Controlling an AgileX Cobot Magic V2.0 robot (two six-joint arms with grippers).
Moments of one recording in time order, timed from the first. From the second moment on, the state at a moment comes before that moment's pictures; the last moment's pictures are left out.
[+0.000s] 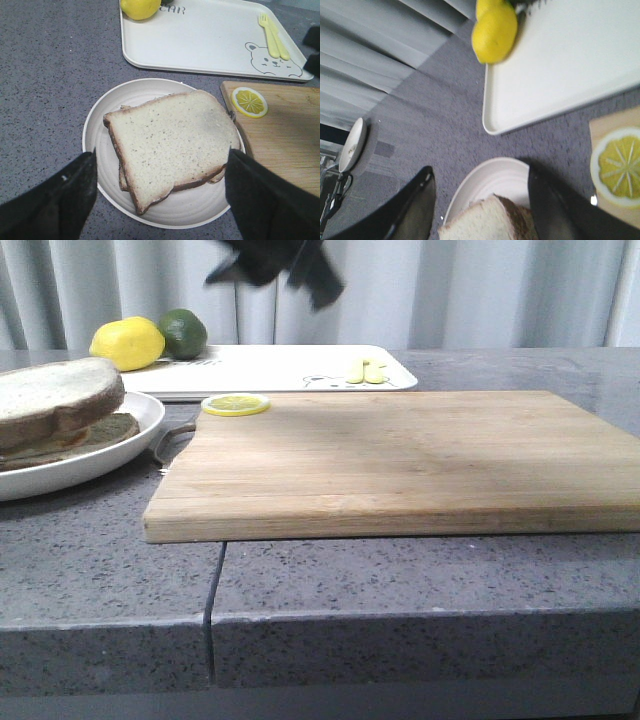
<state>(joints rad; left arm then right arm) -0.03 0.69 -0.74 -0.27 0.67 0.00 0.80 1.69 -1.30 1.68 -0.16 -0.66</state>
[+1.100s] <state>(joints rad) -0.03 0.69 -0.74 -0.27 0.67 0.00 0.19 0.66 -0.67 0.27 0.09 -0.24</state>
